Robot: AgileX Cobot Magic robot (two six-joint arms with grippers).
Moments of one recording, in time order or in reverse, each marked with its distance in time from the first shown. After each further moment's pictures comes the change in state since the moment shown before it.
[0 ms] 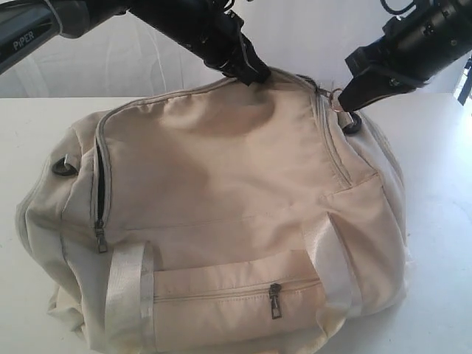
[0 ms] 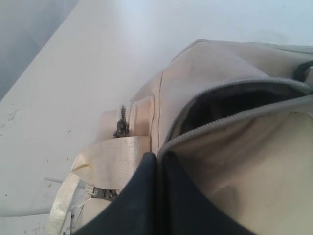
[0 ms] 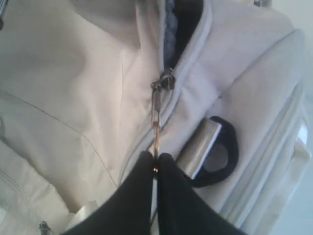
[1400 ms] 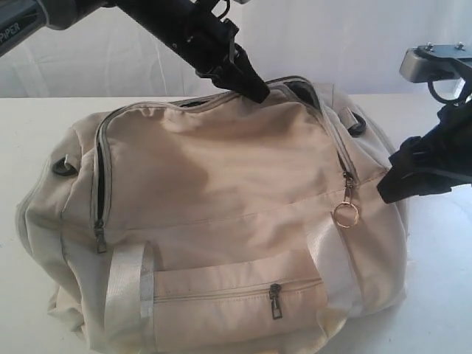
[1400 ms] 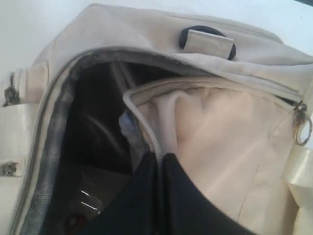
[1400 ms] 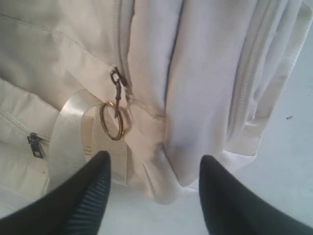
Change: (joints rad) left arm 0.017 -0.027 0.004 -0.123 0.288 -0.007; right arm -0.002 -0.338 0.449 -0.158 -0.100 0.138
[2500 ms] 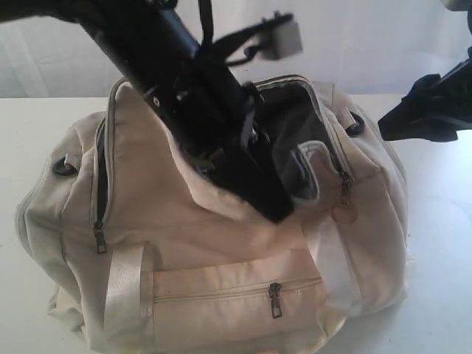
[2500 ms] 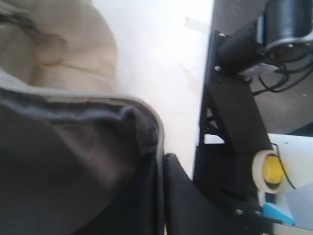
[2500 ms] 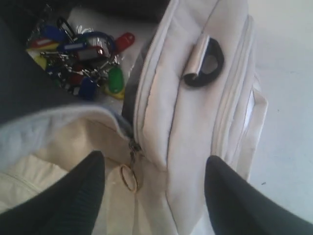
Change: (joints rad) left arm -0.271 -0.520 0.710 0.053 -0.002 -0.182; right arm 0.000 -0.146 -0.021 0.079 -0.136 0.000
